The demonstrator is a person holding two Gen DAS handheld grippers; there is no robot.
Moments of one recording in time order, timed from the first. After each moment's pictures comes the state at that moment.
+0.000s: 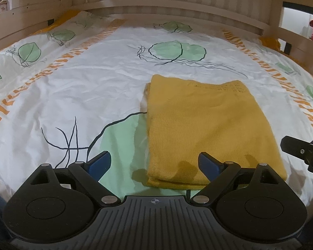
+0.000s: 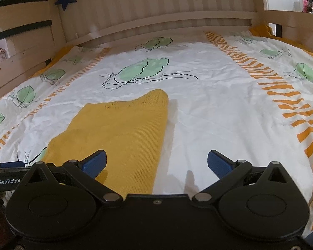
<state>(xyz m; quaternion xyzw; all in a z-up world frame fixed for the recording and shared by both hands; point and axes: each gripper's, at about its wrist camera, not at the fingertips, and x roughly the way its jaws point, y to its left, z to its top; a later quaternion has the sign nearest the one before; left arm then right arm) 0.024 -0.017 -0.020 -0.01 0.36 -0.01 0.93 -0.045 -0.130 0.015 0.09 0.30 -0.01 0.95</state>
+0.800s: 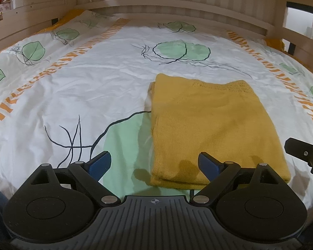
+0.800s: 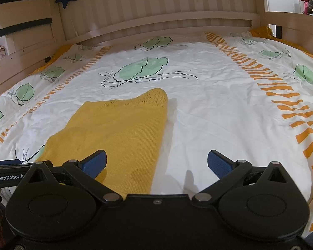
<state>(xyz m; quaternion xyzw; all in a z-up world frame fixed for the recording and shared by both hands) 0.024 -0.016 -0.021 -0.01 0.36 0.00 0.93 -0.044 -0.131 0.014 0.08 0.30 -0.01 0.95</state>
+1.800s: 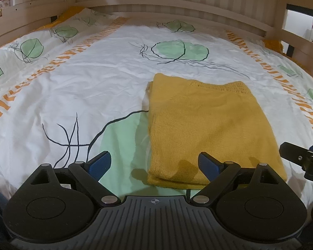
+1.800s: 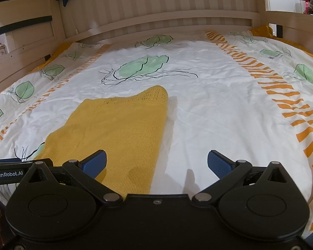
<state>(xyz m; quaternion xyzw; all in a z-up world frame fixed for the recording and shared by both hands) 0.024 -0.015 -0.020 -0.02 0.36 0.00 0.93 -0.044 -0.132 0.011 0.08 0.31 -0.01 0.95</state>
